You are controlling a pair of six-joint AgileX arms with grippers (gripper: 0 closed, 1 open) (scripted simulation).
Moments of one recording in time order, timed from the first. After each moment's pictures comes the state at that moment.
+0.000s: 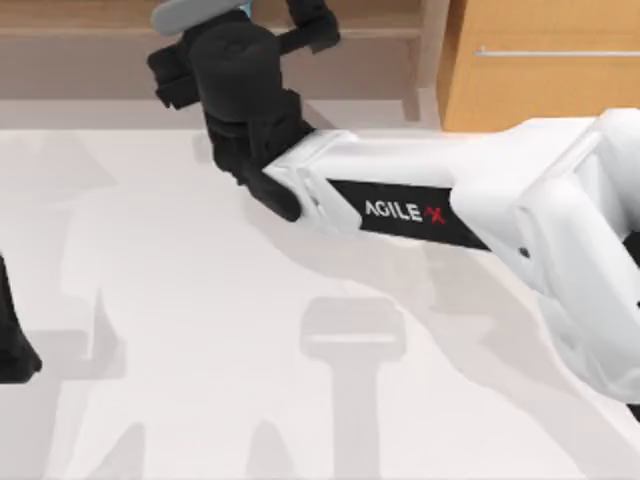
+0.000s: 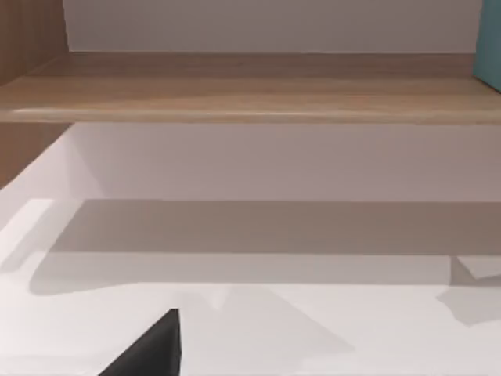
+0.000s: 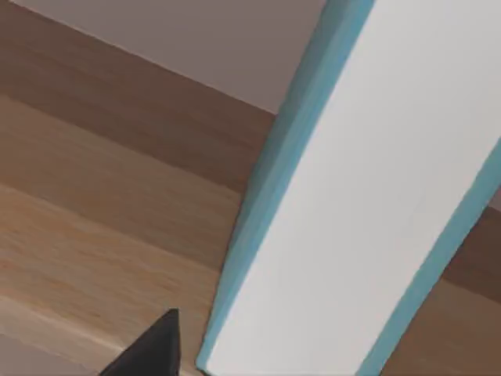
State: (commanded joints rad) left arm 0.00 0.00 0.00 0.00 0.00 0.00; right arm 0.80 2.50 1.89 0.56 0.74 -0.35
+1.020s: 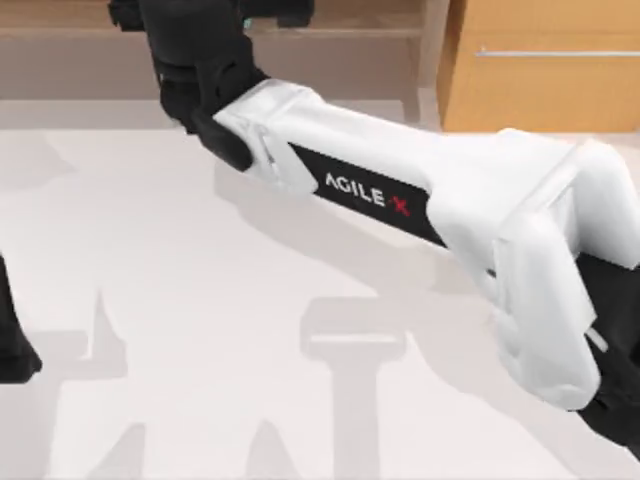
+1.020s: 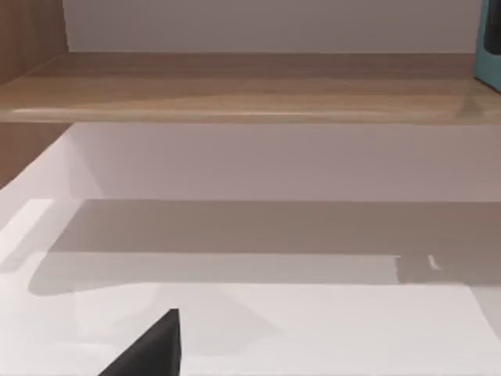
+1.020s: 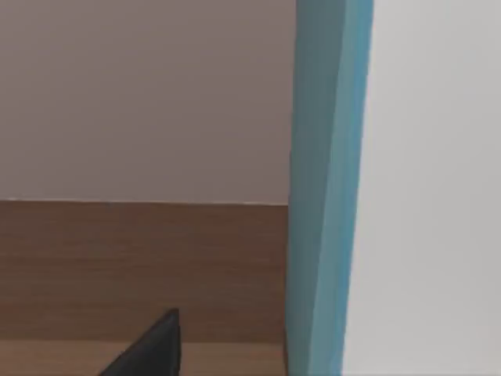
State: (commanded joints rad) left arm 0.00 0.00 0.00 0.00 0.00 0.00; right arm 0.81 2.66 2.34 0.32 0.84 -0.01
